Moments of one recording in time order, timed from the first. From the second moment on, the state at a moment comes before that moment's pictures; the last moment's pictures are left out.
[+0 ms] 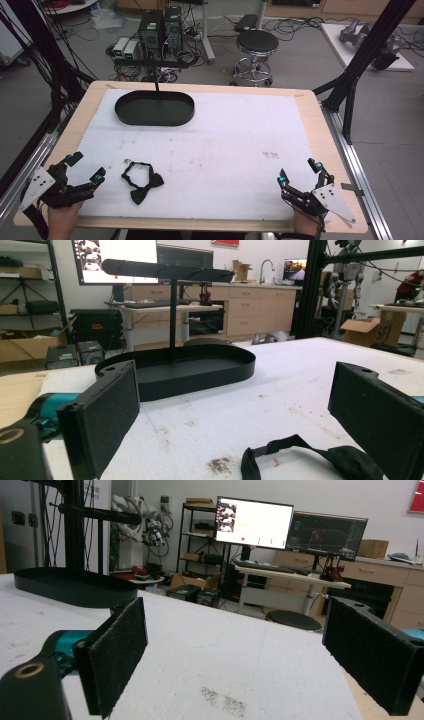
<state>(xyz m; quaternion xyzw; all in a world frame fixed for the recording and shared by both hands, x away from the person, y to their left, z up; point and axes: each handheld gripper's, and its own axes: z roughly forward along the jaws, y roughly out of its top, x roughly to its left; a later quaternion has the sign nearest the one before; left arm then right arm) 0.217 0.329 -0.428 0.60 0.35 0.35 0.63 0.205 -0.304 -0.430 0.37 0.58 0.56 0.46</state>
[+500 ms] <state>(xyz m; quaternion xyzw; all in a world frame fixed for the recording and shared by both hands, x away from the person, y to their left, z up) 0.217 0.297 -0.409 0.66 0.31 0.33 0.60 0.204 -0.306 -0.432 0.37 0.58 0.56 0.46</state>
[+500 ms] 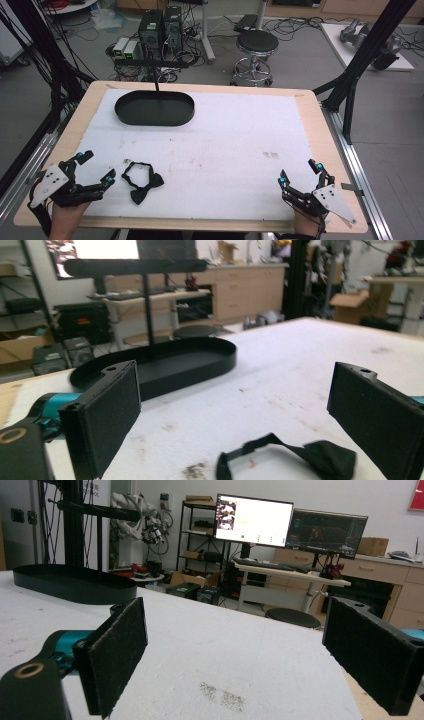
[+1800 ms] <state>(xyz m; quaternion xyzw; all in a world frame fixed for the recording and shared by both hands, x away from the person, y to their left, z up) 0.235 0.211 -0.440 0.85 0.30 0.18 0.40 0.203 -0.304 -0.434 0.36 0.58 0.56 0.46</state>
